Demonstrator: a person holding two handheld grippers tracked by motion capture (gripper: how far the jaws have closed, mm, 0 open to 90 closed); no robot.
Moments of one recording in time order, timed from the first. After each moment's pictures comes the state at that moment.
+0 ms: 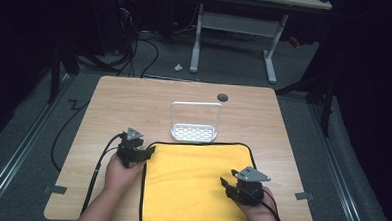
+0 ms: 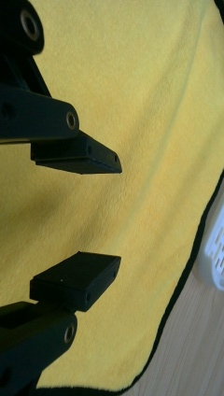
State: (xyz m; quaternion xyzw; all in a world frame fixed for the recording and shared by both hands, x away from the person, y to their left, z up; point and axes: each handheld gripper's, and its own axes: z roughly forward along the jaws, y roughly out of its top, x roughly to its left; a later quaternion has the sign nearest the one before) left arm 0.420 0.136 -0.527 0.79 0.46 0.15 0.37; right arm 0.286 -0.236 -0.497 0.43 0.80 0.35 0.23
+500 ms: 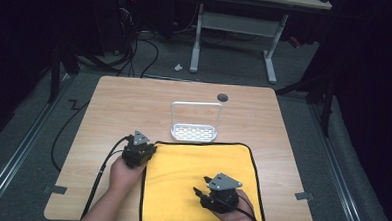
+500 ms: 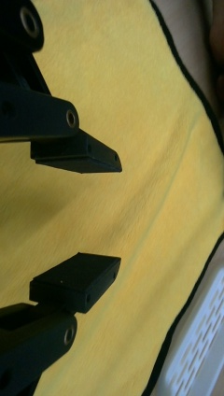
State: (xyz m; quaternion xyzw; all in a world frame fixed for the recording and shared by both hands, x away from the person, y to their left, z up) left arm 0.414 0.121 -0.534 0.81 0.41 0.17 0.39; right arm 0.272 -0.168 -0.499 0.35 0.84 0.38 0.19
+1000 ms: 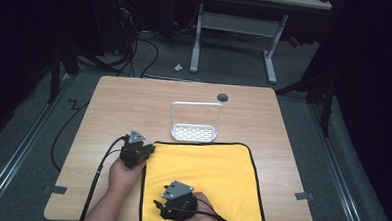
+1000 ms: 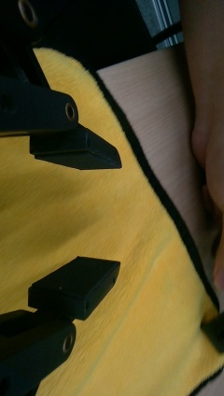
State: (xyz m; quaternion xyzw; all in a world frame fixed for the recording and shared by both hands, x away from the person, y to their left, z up) left arm 0.416 0.130 -0.535 0.79 0.44 0.14 0.41; right arm 0.266 -0.063 -0.515 0.27 0.88 0.37 0.14
